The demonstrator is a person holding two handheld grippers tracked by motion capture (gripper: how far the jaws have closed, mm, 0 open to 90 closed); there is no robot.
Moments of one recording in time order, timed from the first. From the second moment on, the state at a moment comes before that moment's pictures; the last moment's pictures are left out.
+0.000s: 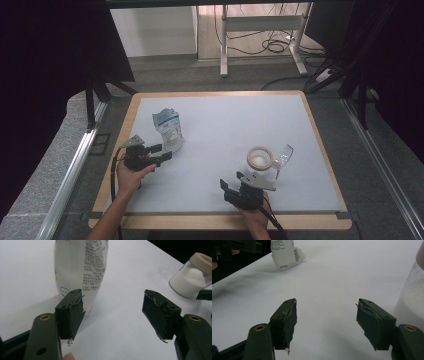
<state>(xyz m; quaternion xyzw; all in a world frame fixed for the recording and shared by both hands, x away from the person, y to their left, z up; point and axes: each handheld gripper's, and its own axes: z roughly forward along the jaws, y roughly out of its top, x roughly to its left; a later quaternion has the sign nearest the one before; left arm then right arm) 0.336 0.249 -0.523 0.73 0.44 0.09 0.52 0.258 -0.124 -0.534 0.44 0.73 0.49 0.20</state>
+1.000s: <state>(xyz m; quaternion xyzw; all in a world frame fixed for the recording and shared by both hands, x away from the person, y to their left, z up) 0.317 0.210 -0.548 0.77 0.40 0.09 0.49 0.217 -0.215 -0.501 0.40 0.72 0.51 0.24</state>
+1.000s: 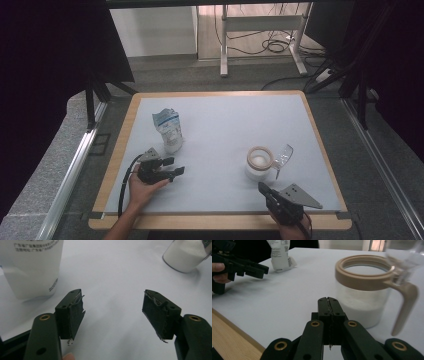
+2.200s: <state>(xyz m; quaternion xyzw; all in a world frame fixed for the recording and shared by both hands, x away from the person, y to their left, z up) 0.316 0.207 -0.548 0.77 0.40 0.09 0.49 0.260 -0.263 -0.469 0.47 0.65 0.52 0.28</state>
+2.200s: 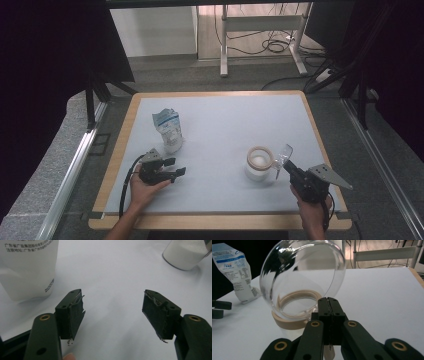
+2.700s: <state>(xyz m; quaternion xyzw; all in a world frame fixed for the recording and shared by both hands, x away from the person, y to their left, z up) 0.315 0.206 -0.548 0.77 0.40 0.09 0.49 0.269 -0.250 -0.464 0.45 0.67 0.52 0.28</state>
